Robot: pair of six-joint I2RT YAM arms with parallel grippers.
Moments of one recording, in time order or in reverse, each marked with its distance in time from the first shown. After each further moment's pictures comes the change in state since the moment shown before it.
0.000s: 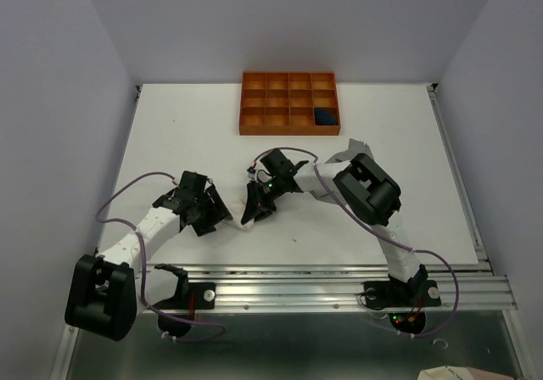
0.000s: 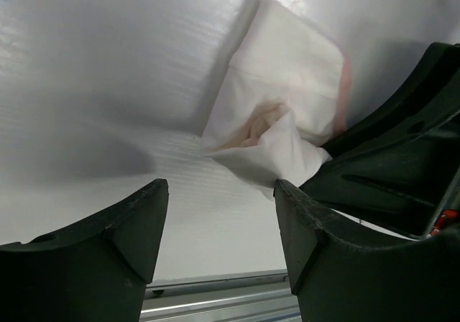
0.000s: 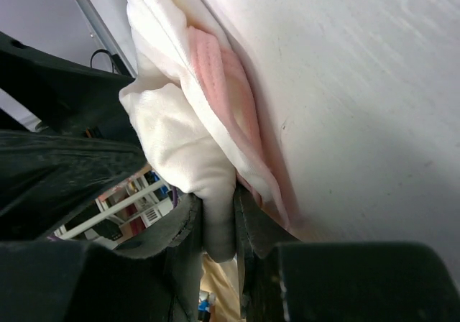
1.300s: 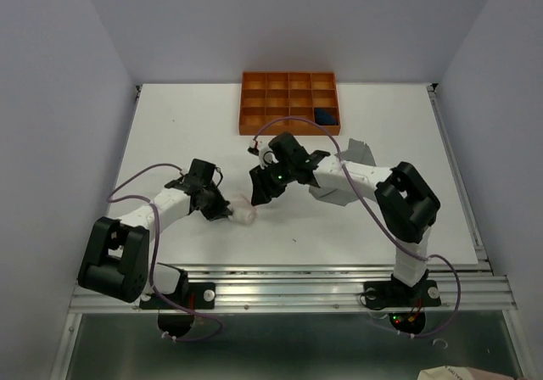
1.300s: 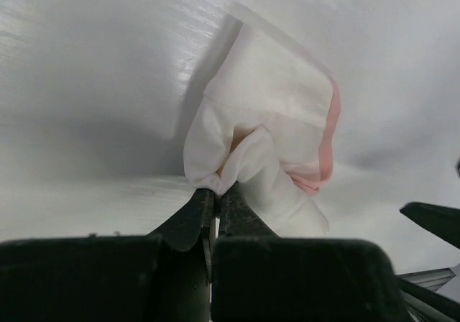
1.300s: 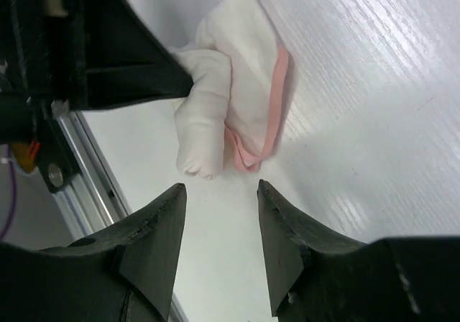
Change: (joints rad) left arm -0.006 0.222 0.074 0.100 0.011 -0.058; right arm 0.005 -0.289 -0.040 -0.103 0.297 -0.507
